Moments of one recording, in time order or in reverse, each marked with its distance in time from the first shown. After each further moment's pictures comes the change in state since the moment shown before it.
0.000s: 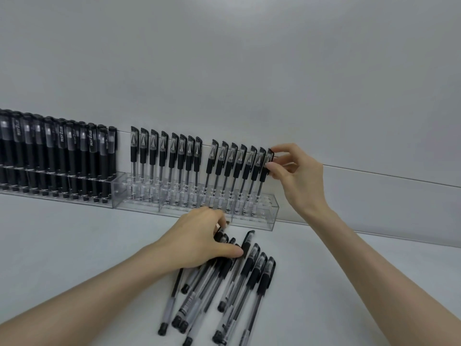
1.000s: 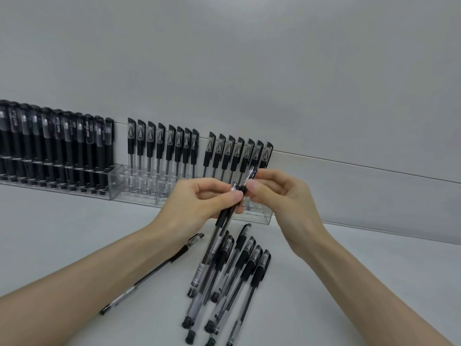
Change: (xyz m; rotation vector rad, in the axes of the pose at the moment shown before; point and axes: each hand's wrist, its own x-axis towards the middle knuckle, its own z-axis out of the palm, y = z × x) left_hand -0.006 0.017 -0.009 -1.105 0.186 0.039; right_hand -0.057 -0.039 0.000 0.520 -0.194 0.399
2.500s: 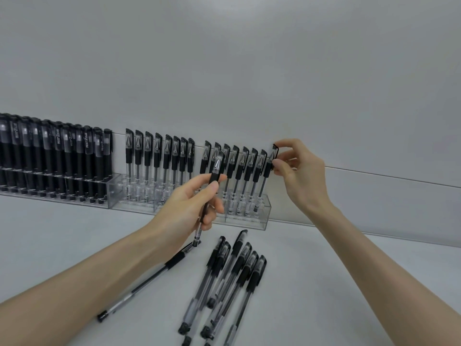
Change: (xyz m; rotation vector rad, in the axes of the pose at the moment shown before) left_hand 0.010 -0.006 -0.006 -0.109 -0.024 -0.023; right_hand 0.066 -0.001 -0.042 -0.574 0.200 -0.447
